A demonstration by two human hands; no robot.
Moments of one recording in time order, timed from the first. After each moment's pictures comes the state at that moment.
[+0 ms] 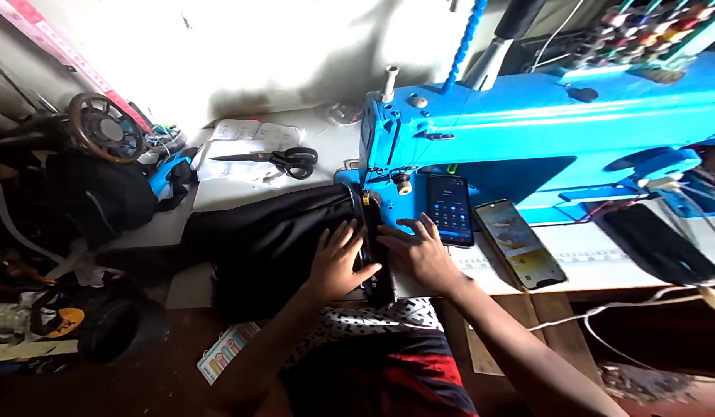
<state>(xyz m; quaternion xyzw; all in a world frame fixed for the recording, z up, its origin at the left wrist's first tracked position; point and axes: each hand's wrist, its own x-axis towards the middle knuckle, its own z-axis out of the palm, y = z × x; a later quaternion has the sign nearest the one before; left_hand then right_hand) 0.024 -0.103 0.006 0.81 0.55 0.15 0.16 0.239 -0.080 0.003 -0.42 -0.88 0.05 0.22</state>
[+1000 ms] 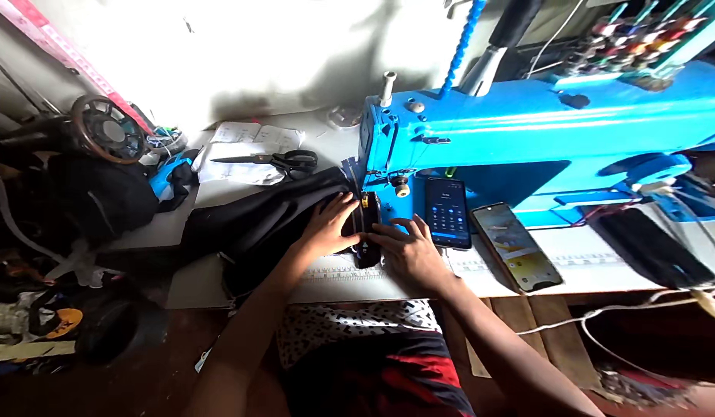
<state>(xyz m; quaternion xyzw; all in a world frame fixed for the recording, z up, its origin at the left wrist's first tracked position) -0.003 -0.023 -0.003 0.84 0.49 0.17 0.17 0.234 -0.071 -0.008 -0.42 -0.87 0.07 0.24</state>
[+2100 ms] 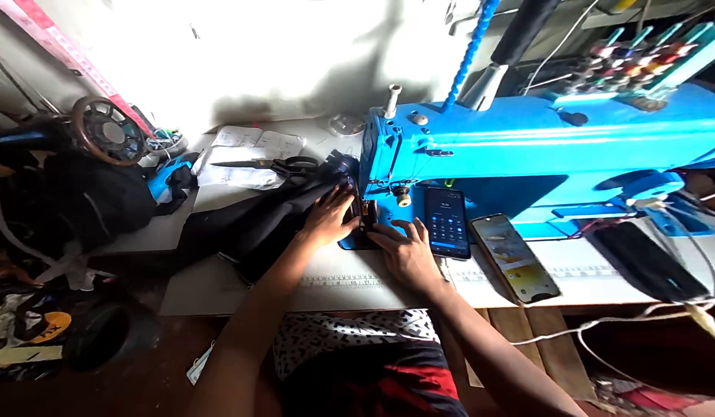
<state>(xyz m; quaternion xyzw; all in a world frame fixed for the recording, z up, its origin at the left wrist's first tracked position) 0.002 0.018 -0.002 0.83 0.53 0.11 0.14 0.218 -0.061 -0.009 -0.48 -0.84 0.03 0.25</state>
